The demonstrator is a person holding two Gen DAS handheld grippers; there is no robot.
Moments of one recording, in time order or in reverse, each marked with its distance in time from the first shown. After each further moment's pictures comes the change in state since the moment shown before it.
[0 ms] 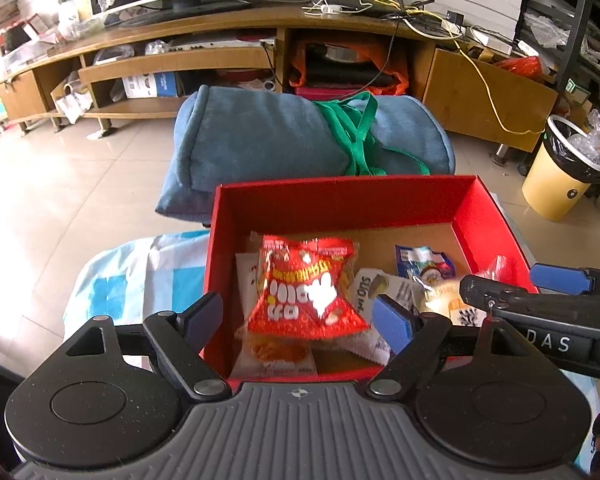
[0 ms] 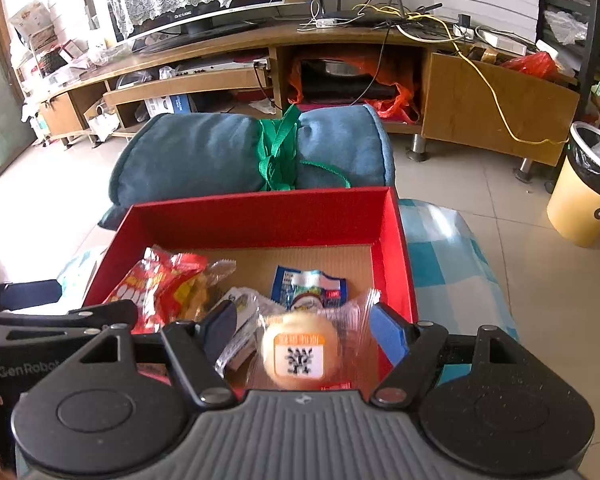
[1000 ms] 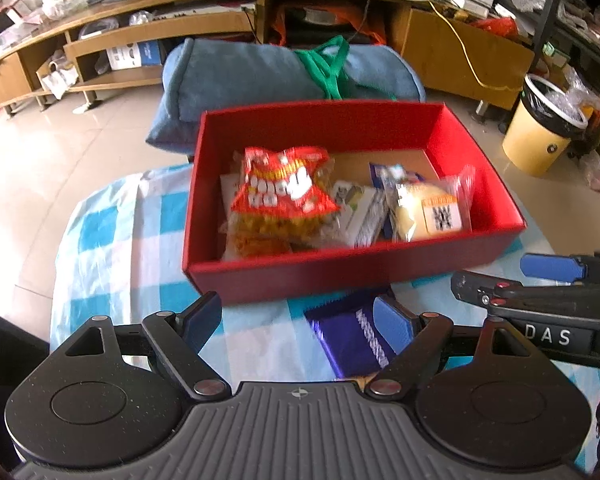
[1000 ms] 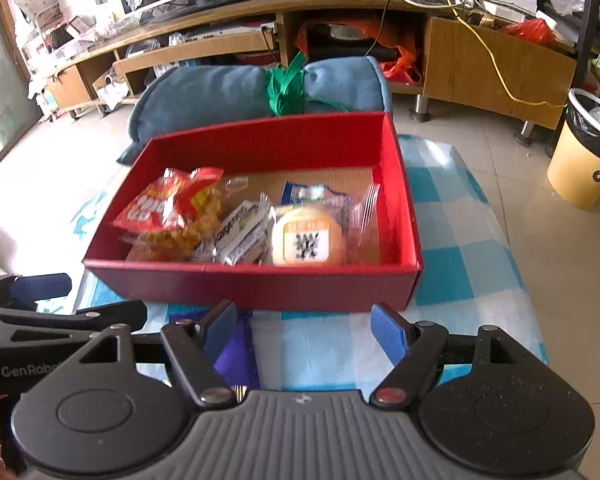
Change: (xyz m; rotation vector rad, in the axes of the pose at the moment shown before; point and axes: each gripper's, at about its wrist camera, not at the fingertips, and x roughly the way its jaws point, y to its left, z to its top) left arm -0.019 -0.005 -0.058 0.046 0.088 -0.045; right arm -0.024 0.003 -0.058 -0.019 0.100 0.020
